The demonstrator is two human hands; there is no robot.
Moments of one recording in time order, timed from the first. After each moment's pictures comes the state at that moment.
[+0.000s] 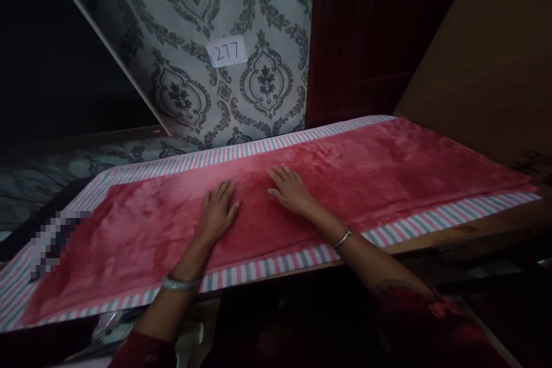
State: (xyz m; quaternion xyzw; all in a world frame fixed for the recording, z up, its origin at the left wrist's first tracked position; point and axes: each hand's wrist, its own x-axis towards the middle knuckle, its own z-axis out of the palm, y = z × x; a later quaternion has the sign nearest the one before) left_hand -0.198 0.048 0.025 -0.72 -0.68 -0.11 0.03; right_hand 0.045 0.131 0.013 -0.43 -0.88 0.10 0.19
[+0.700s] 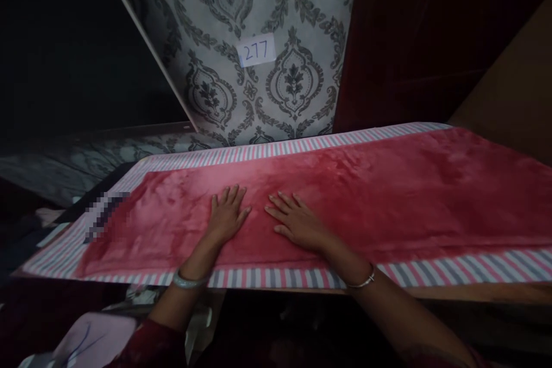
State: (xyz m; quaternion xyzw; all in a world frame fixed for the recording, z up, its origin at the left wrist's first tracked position) left_hand -0.199 0.035 0.021 -0.66 -0.75 -0.01 0.05; right_hand 0.045 0.099 -0.009 -0.25 -0.96 0.11 0.10
